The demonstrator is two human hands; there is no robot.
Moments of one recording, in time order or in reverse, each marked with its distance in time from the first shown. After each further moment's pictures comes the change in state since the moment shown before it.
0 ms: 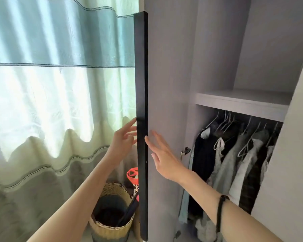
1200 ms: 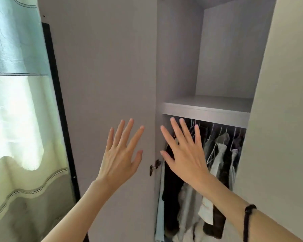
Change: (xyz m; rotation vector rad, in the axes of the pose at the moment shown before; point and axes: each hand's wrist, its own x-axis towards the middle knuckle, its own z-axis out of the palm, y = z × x) left_hand 0.072 -0.041 0.074 0.986 -0.036 0.758; right_hand -0.004 0.097 -0.082 -0.827 0.478 0.136
